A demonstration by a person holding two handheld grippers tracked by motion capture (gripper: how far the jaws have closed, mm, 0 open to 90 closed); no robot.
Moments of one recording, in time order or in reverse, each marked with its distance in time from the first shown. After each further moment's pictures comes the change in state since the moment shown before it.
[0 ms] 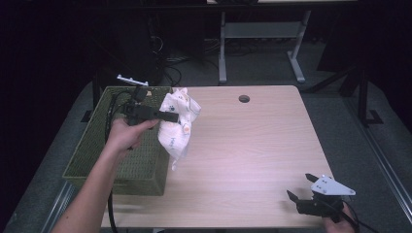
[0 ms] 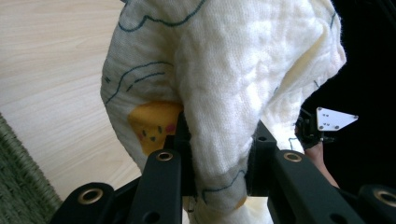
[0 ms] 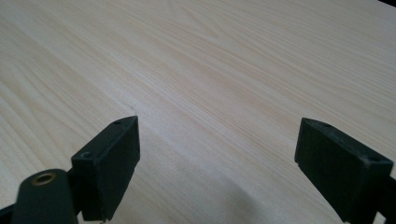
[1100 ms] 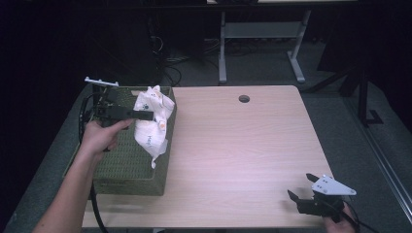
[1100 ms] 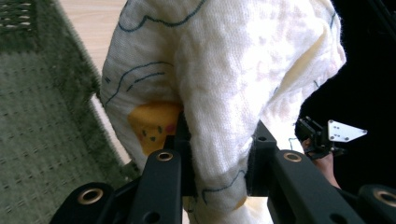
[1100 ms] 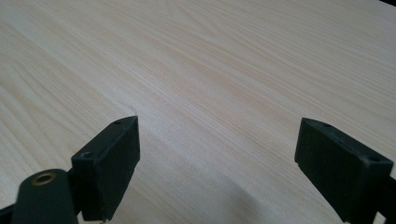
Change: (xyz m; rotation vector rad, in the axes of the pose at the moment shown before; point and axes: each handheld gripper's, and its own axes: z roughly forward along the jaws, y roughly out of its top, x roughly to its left) left arm 0.026 -0.016 -0.055 -0.080 0.052 -0.057; right arm -0.002 -0.001 0.000 -0.003 -0.005 0.004
